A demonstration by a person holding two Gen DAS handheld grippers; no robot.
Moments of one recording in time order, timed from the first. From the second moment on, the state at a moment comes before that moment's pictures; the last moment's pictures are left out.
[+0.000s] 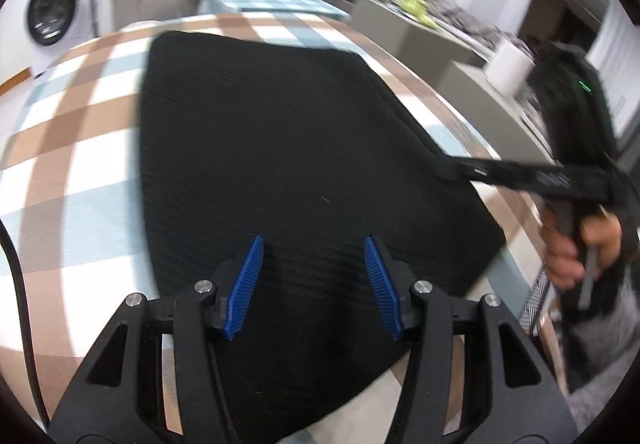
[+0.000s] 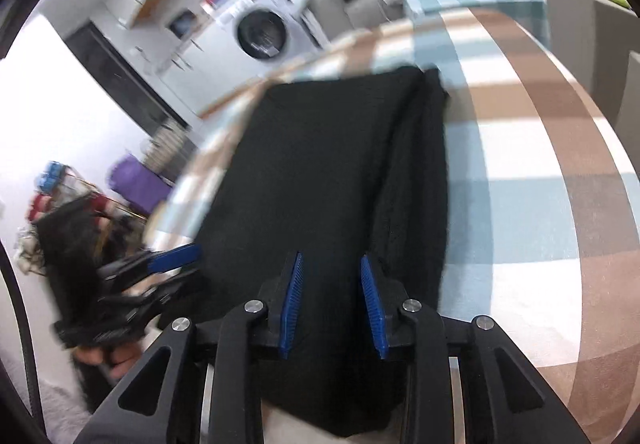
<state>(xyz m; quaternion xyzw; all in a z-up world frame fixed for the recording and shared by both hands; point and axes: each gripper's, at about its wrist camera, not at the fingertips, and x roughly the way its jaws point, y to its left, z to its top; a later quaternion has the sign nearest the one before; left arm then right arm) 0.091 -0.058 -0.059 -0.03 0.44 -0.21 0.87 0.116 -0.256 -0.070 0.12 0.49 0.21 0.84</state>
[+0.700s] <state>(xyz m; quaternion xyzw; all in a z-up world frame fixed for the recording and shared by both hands) 0.082 -0.070 -0.067 0.00 0.46 -0.20 0.87 0.148 -0.259 -0.096 0.16 0.48 0.23 0.83</state>
